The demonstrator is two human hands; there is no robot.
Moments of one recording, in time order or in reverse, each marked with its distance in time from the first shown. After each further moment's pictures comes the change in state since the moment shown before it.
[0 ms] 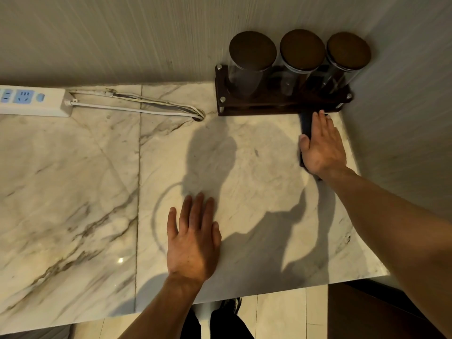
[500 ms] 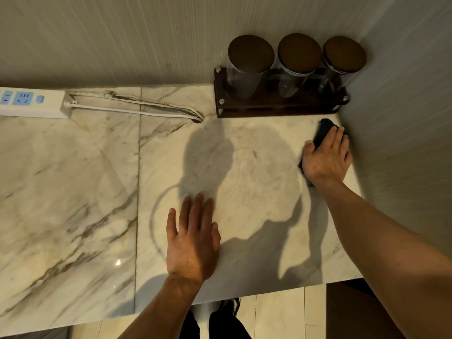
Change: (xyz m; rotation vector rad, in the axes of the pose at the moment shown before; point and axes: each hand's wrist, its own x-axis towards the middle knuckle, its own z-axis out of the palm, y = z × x) left_hand 0.000 0.001 0.001 0.010 0.019 0.010; right_hand -0.022 -0.005 0.014 0.084 0.154 0.361
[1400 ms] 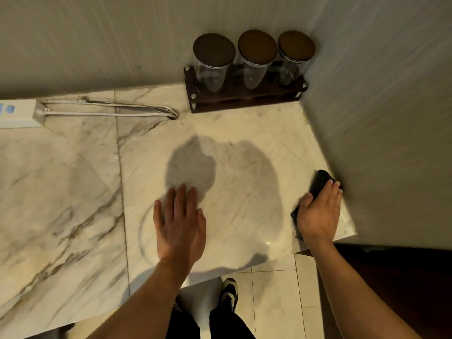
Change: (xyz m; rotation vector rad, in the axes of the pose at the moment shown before) left_hand -0.002 0.000 -0.003 0.020 -0.085 -0.012; right_hand -0.156 0.086 0.012 0.198 0.152 0.186
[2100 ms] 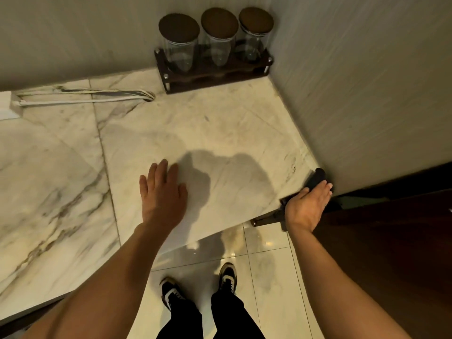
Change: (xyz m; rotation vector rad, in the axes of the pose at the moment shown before) left_hand 0.003 -0.014 -0.008 -0.120 -0.037 0.124; right_hand -0.068 0.030 -0.016 0.276 0.119 0.356
